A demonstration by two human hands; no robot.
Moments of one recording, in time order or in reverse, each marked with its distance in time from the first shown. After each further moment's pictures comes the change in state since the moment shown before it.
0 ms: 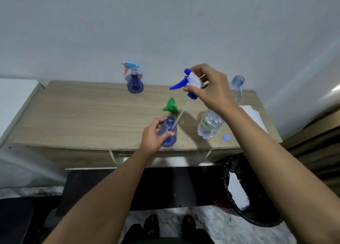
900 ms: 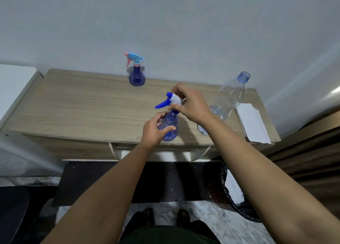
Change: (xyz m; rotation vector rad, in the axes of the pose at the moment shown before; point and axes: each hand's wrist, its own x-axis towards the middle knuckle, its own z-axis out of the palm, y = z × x) left_hand -0.001 -0.003 0.001 -0.026 0.014 -0.049; right_hand -0.028 0.013 0.074 -0.091 -0.295 0.004
